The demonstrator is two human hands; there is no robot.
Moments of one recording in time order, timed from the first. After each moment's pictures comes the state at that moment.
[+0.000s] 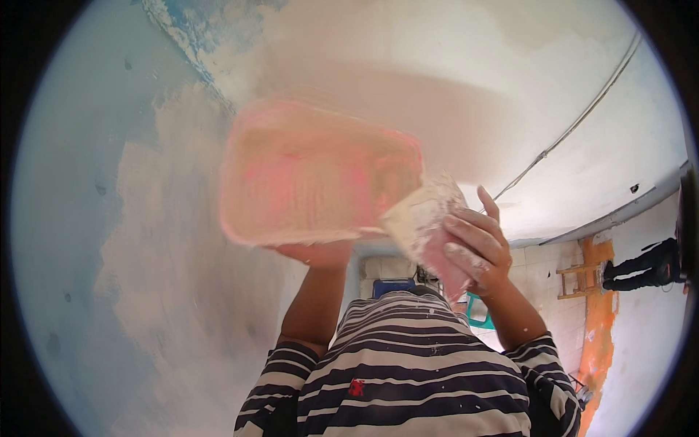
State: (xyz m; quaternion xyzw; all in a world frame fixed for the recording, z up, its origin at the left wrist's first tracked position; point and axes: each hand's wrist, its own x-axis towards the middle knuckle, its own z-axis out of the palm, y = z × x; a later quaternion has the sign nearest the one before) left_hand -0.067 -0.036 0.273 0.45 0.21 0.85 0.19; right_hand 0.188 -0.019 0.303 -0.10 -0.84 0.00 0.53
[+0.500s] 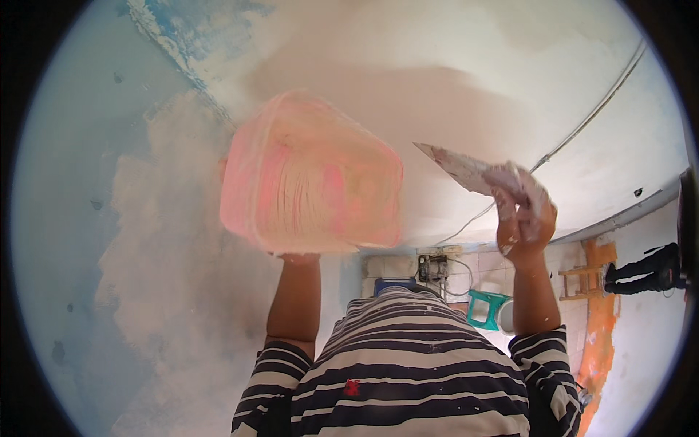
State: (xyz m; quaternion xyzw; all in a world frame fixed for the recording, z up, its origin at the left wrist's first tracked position) left_hand -0.080 -0.020 0.303 0.49 0.24 0.82 0.15; right_hand 0.222 0.025 0.337 -0.27 -0.78 0.08 0.56
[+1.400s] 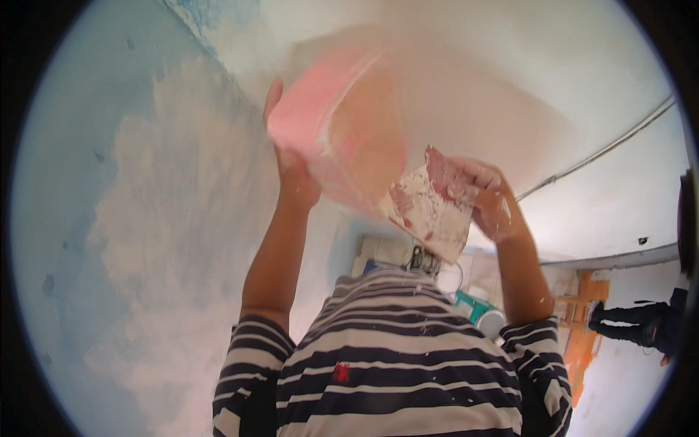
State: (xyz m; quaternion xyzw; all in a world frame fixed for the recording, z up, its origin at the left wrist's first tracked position) left_hand -0.058 0.005 0.320 0.55 0.32 0.75 0.19; right_hand 0.228 0.080 0.328 -0.21 -0.52 0.77 0.29
